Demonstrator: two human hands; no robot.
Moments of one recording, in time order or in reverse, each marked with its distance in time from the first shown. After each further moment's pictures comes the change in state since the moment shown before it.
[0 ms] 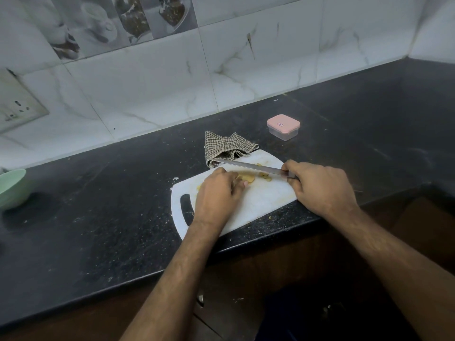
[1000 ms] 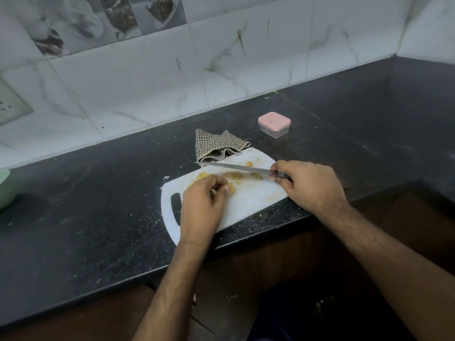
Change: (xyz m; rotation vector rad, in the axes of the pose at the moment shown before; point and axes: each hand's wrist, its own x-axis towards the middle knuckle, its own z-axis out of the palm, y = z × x) left_hand -0.027 -0.003 0.004 -0.350 0.157 -0.128; right_hand 0.001 0.008 0.001 0.064 0.001 -0.015
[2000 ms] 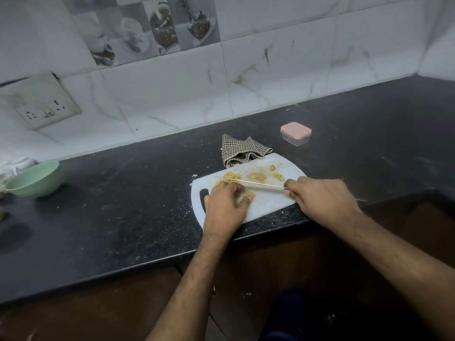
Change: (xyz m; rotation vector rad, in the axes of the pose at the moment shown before) left_hand -0.015 -0.008 -0.017 0.217 -0.075 -0.048; right_hand -0.025 -0.045 -0.029 -0.222 -0.160 -0.137
